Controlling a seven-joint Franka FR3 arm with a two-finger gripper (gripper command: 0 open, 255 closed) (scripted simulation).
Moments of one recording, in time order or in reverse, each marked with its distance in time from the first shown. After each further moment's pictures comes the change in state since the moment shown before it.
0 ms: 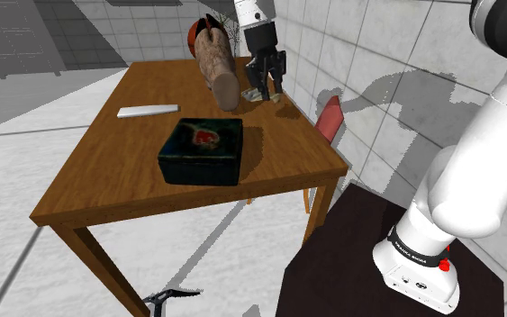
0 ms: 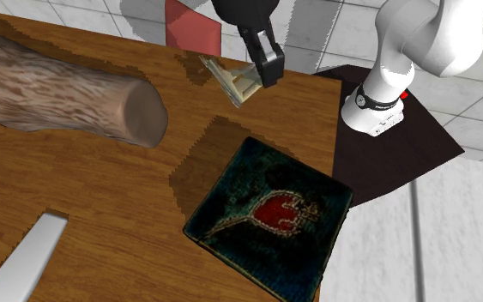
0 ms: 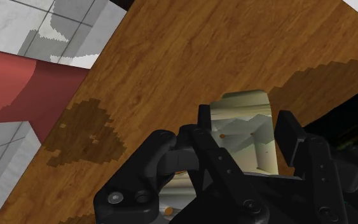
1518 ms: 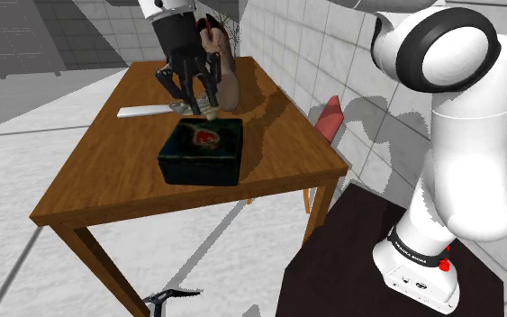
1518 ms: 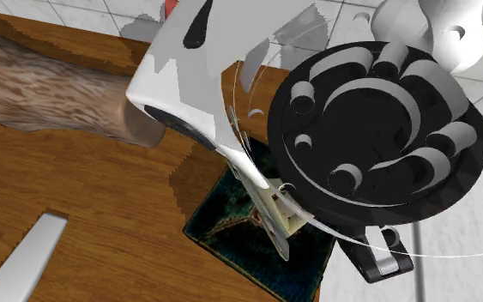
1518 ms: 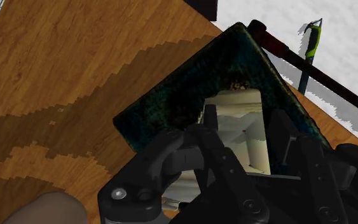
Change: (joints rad) arm 0.234 0.410 0.156 0.624 0.028 -0.211 0.389
